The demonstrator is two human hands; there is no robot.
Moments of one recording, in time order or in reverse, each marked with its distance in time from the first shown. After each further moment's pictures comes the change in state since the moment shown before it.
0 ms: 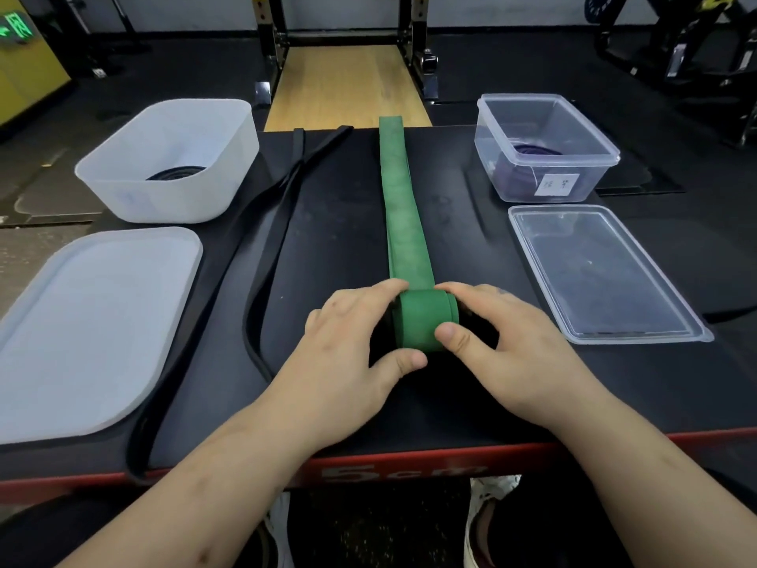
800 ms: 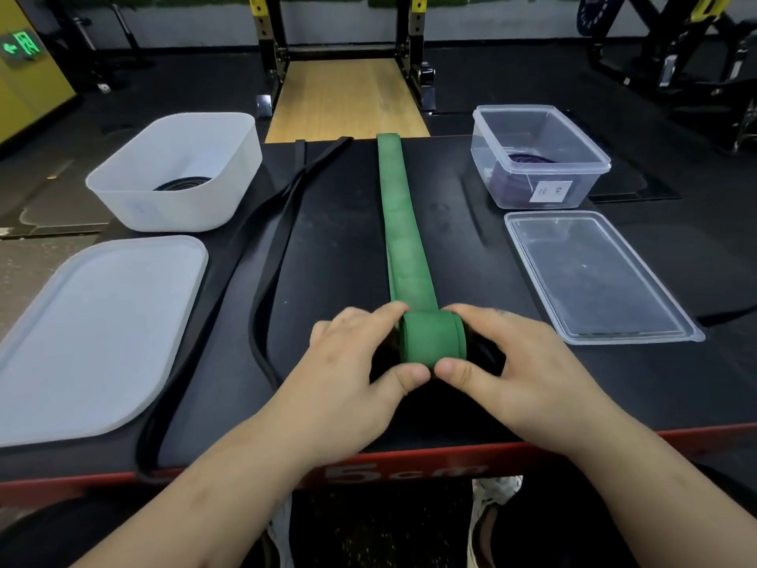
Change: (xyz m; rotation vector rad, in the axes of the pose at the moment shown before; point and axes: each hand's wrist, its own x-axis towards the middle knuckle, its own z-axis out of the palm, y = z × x) left_hand -0.014 0.003 -0.002 0.003 -0.105 -0.036; right_hand -0.020 -0.011 -0.007 -0.021 -0.040 -0.095
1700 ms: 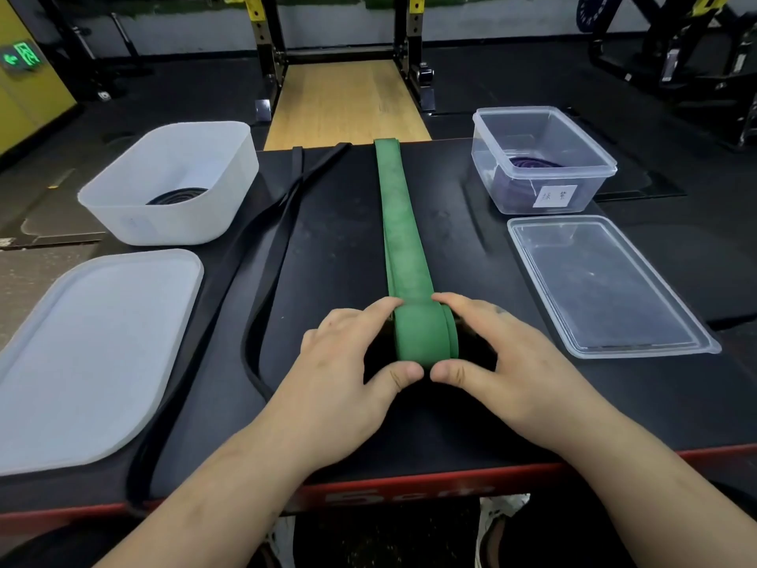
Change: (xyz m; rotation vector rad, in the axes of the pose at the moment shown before) left_hand 0.016 -0.010 -0.001 -0.010 0.068 0.002; right_hand 0.018 0.013 0.003 0.053 -0.074 0.111
